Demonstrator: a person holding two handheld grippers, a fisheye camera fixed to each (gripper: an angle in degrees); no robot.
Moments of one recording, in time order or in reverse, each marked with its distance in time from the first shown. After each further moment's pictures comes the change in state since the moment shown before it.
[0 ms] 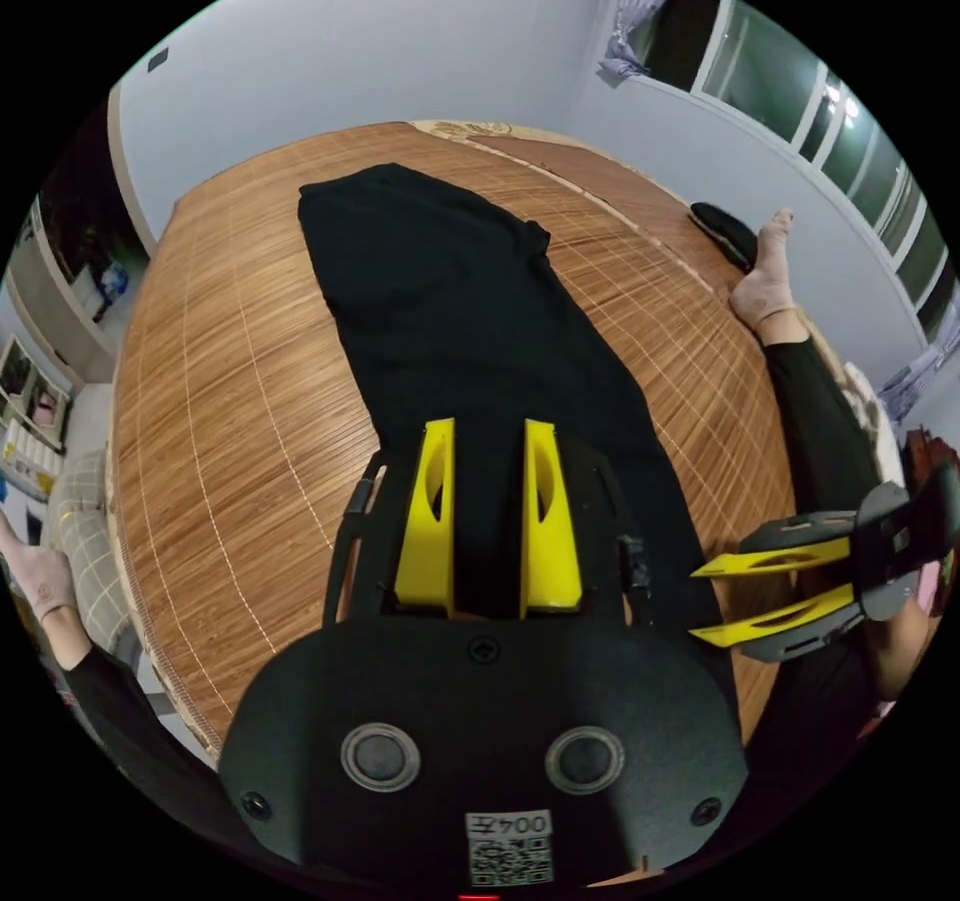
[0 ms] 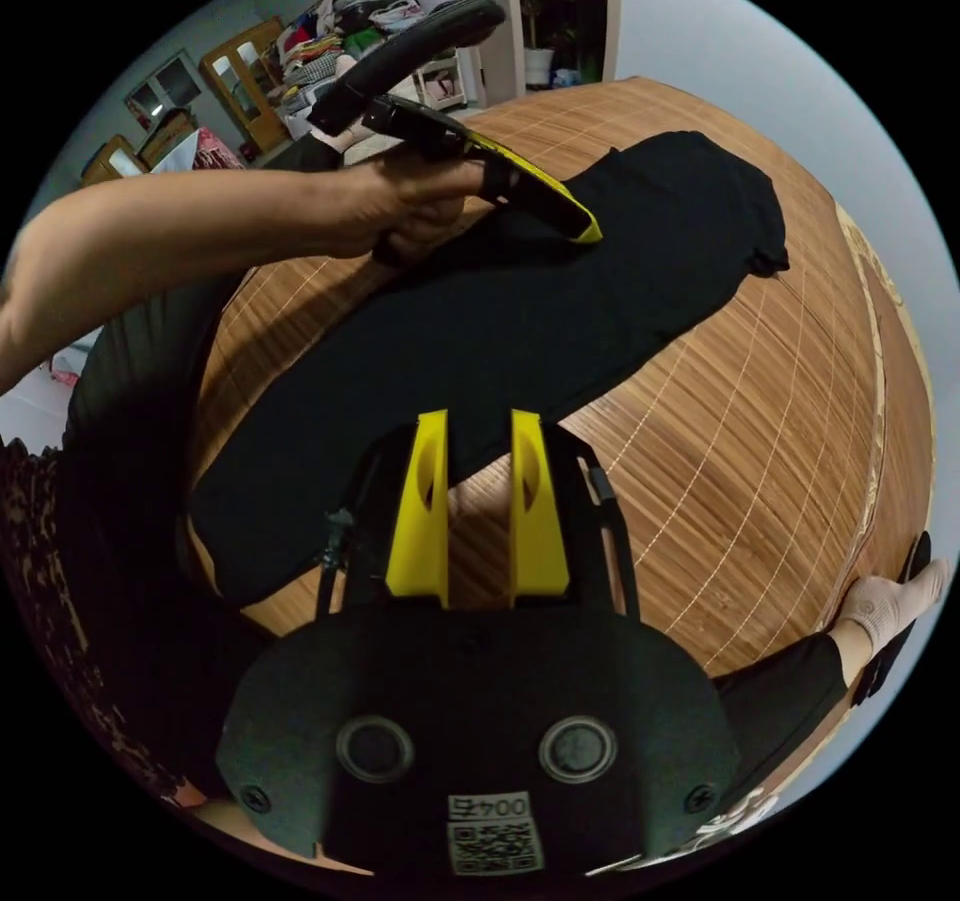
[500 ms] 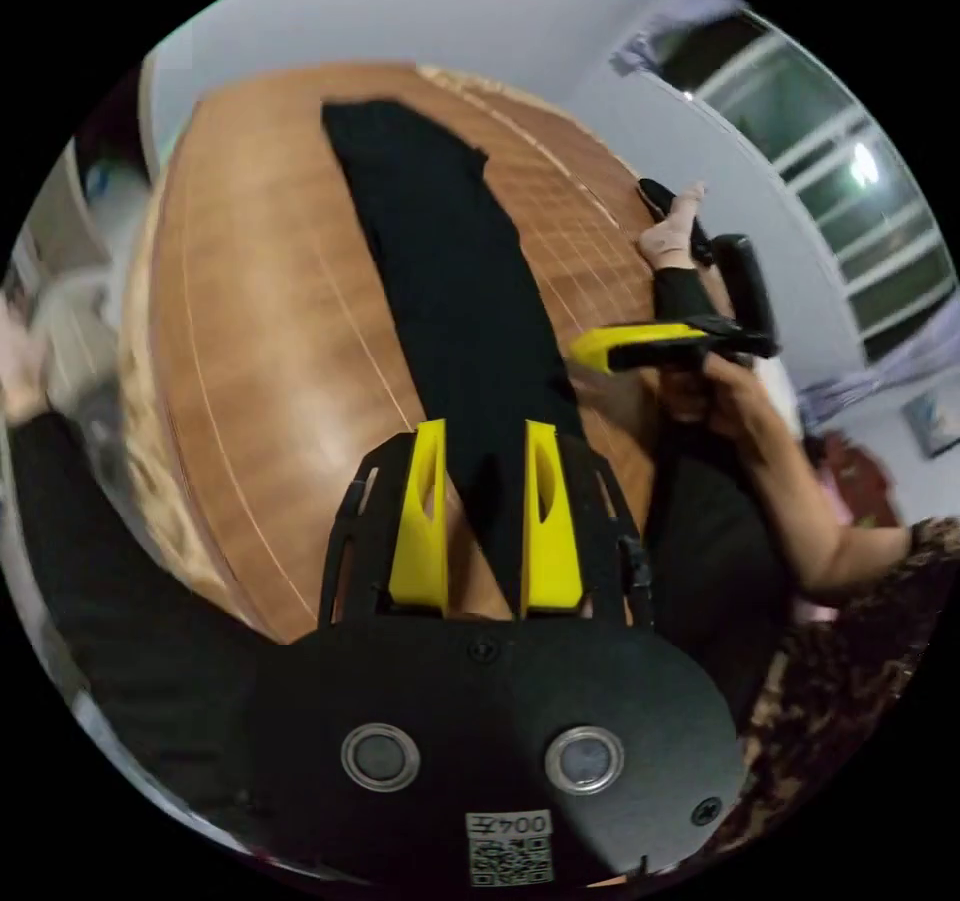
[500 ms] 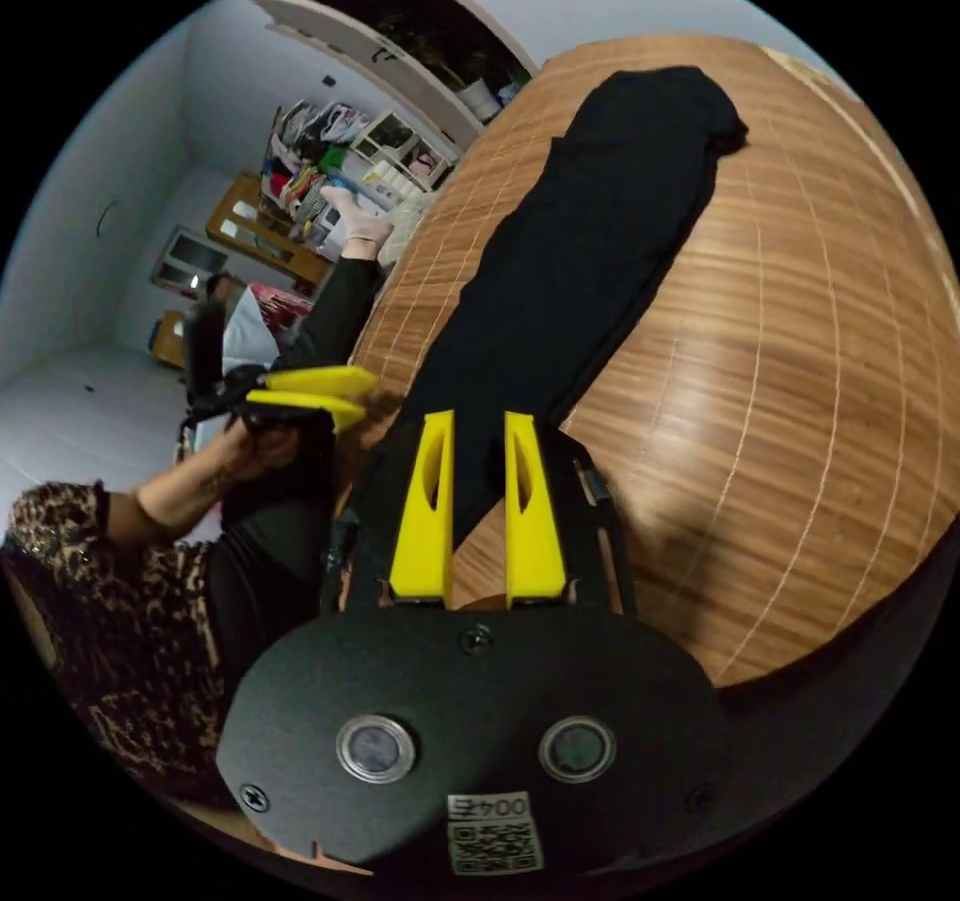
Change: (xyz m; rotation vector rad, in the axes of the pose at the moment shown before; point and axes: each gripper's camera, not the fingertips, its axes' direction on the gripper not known) left arm -0.005 0.186 -0.108 -0.176 0.278 -0.177; right arm 0.059 0.037 -0.001 0.133 -0.470 0.332
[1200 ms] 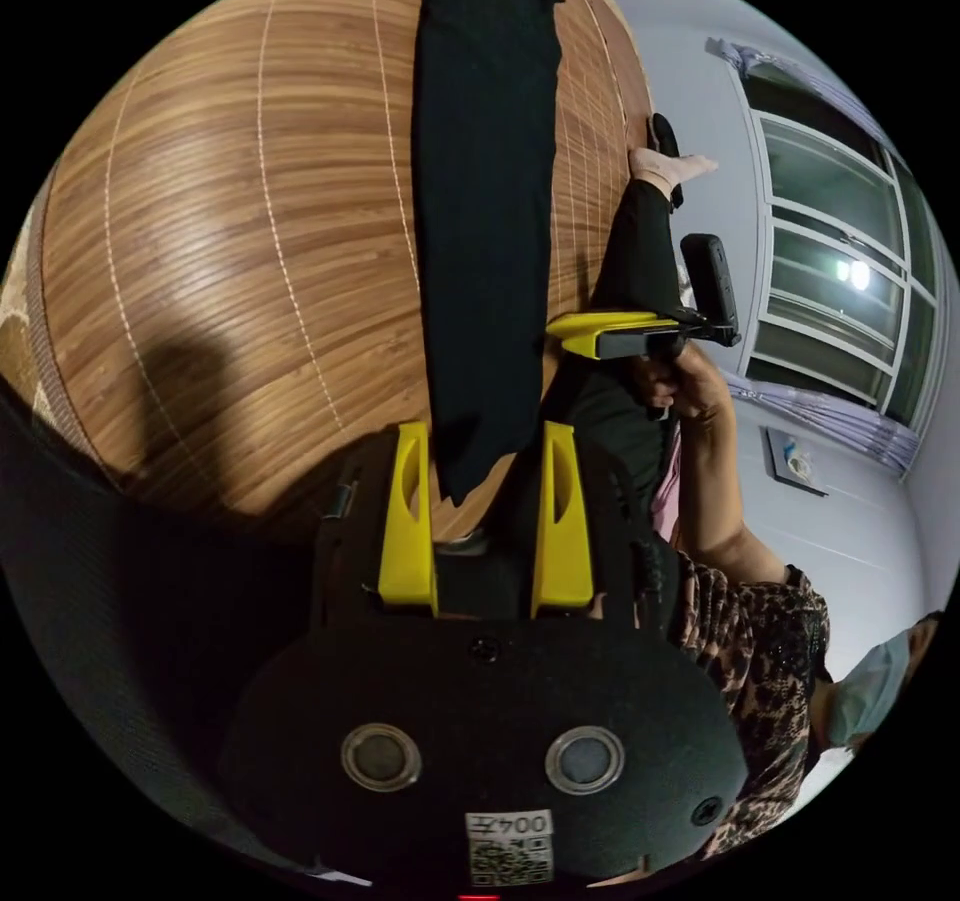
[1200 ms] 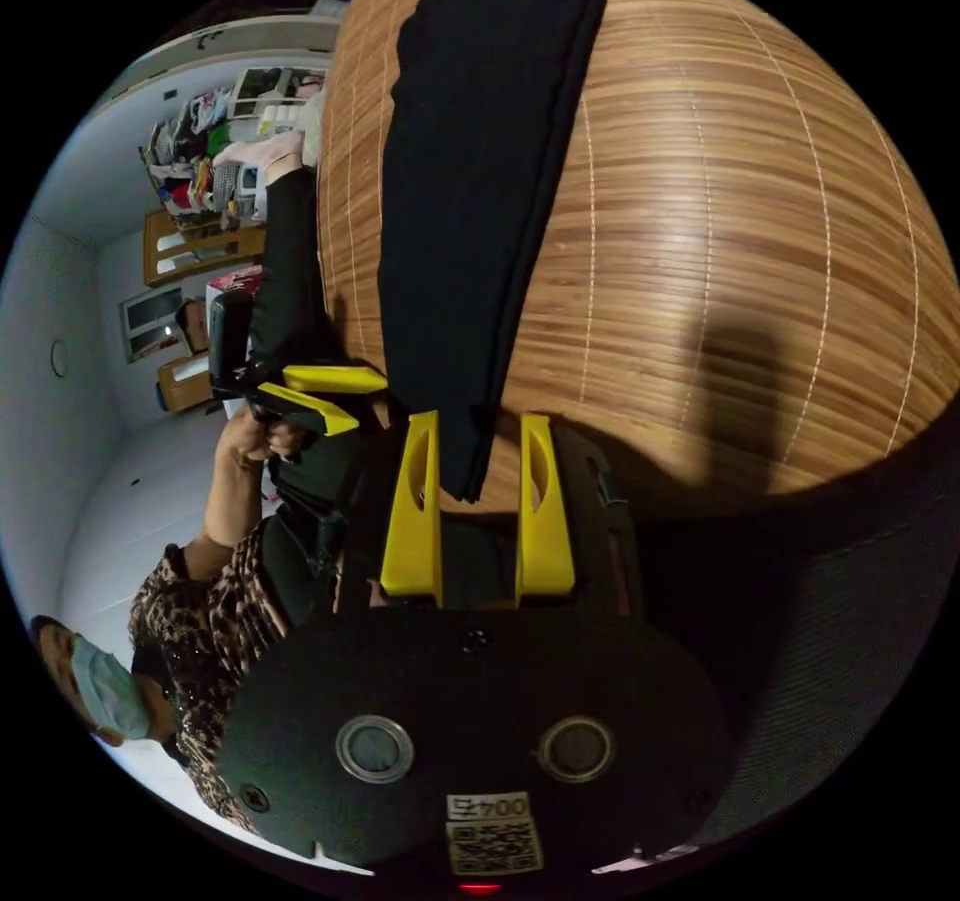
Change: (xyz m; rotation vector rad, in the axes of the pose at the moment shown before) left arm -0.074 0.094 0.027 -0.419 0.417 -0.220; right arm 0.016 0.027 0.048 -0.395 -0.131 0.376
